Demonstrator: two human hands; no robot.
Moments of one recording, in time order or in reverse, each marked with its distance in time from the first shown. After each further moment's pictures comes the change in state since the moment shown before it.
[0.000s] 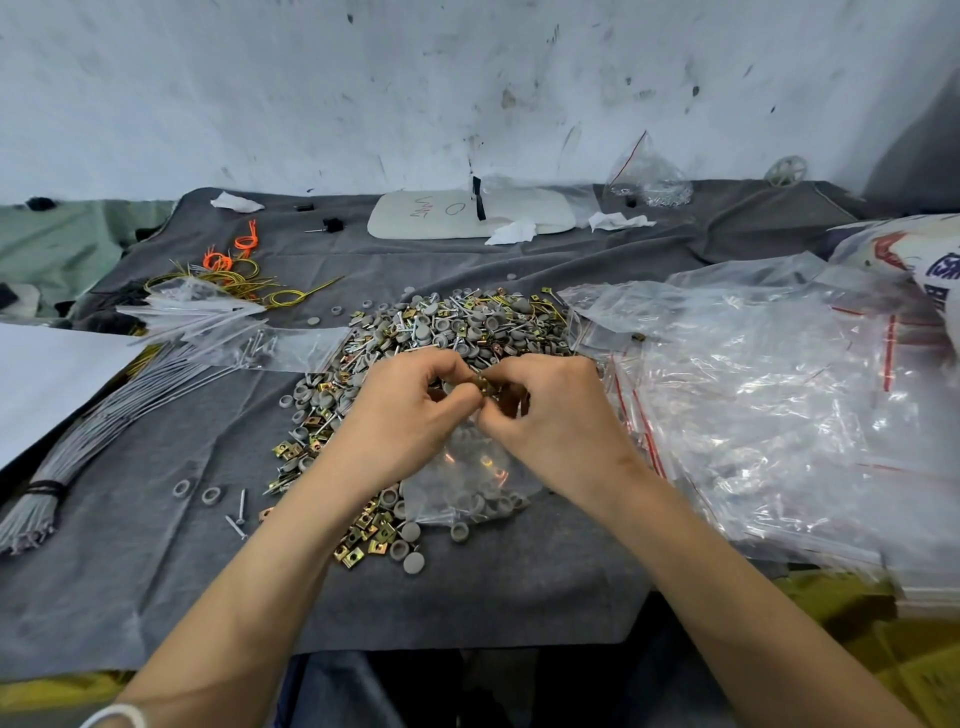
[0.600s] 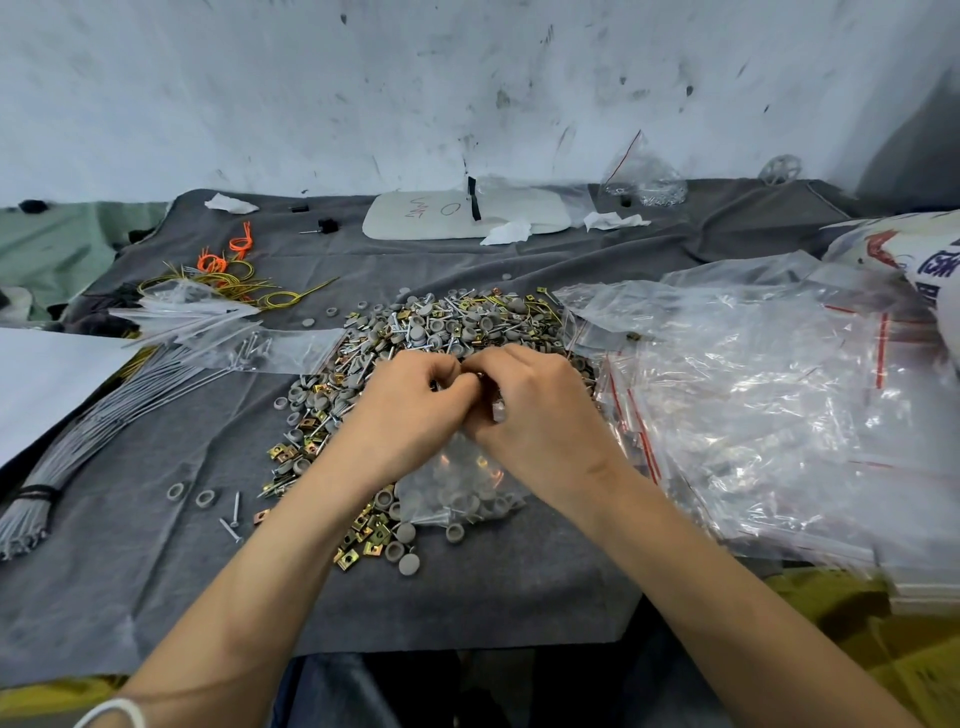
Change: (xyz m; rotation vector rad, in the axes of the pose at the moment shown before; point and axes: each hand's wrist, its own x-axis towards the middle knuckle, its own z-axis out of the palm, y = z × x) left_hand 0.007 0.009 0.004 0.018 -0.017 -0.125; right_hand 0.002 -0.004 0.004 -0.131 -0.043 -0.087
